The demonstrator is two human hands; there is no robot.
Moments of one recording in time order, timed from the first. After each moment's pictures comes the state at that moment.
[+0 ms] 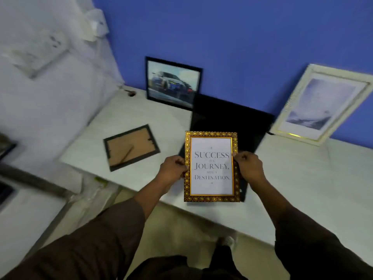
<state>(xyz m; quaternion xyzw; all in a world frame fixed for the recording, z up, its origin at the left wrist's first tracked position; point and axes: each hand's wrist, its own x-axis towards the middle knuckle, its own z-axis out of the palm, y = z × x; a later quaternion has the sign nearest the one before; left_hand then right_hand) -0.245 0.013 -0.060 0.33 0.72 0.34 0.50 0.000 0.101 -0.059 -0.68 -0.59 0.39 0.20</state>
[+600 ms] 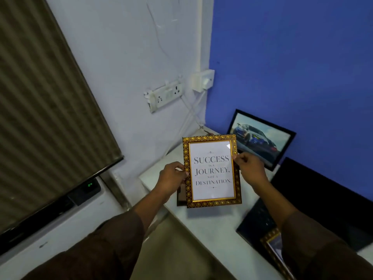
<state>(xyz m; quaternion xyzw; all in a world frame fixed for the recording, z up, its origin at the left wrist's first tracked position) -0.489 -0.033 0.018 0.24 0.79 0.48 0.31 -0.307 0.165 0.013 -0.49 -0.72 0.44 0.22</state>
